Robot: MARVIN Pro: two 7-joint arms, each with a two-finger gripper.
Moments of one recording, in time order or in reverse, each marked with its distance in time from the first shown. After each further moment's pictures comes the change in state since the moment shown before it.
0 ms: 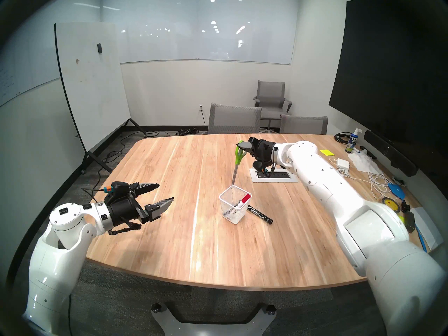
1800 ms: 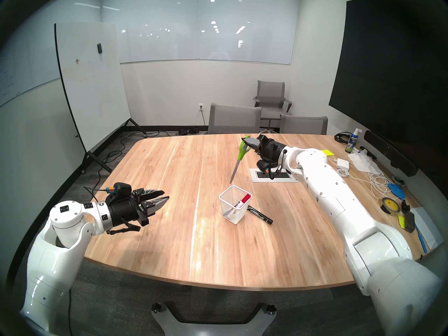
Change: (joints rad) left arm -0.010 0.032 0.012 -0.002 0.052 0.017 -0.024; right arm -0.169 0.061 0.152 -0.203 0.108 0.042 0.024
